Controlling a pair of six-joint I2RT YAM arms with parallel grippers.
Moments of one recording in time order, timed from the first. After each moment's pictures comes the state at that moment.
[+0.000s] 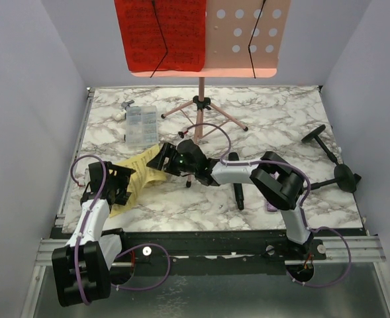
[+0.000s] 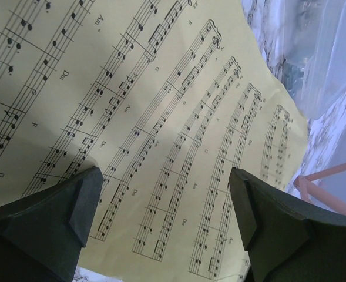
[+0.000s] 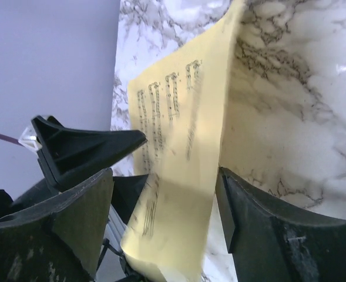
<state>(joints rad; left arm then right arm) 0.18 0.95 0.36 -0.27 0.13 -1.18 0.97 2.07 1.25 0.43 -0.06 1.08</state>
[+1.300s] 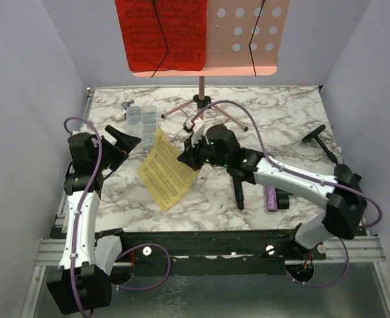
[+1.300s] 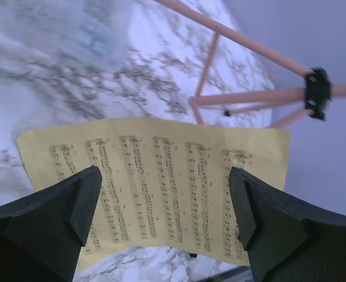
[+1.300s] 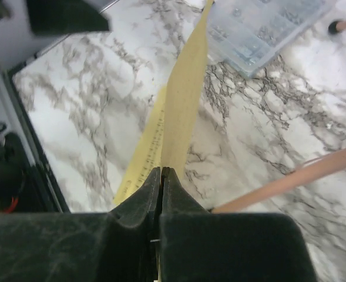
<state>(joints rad) 0.18 0.87 0.73 -0.39 0.38 -0.84 0.94 1.60 1.17 0.07 -0.10 0.24</state>
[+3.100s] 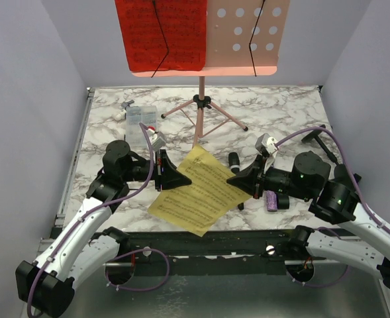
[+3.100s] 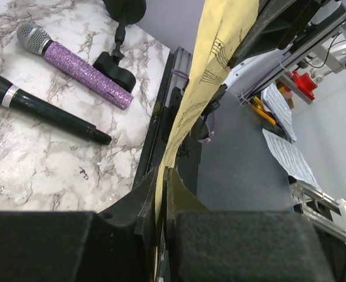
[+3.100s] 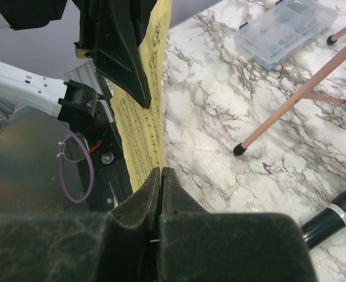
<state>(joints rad) -0.43 0.82 0.69 0.02 1.04 -0.48 0.94 0.74 0.96 -0.39 -0.23 0.18</state>
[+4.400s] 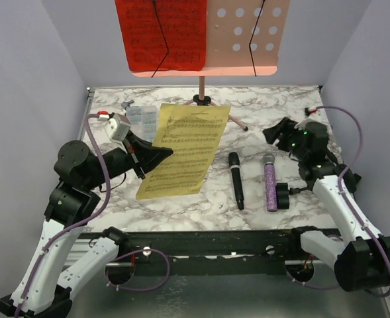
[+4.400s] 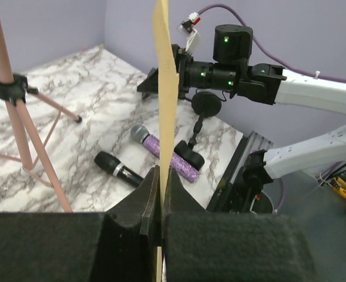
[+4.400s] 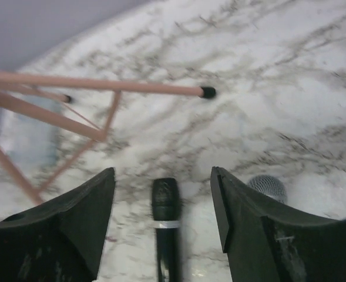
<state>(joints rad) -0.44 0.70 1.09 -0.35 0.61 -0.34 0.21 1.04 0.71 -0.05 0.03 0.44</state>
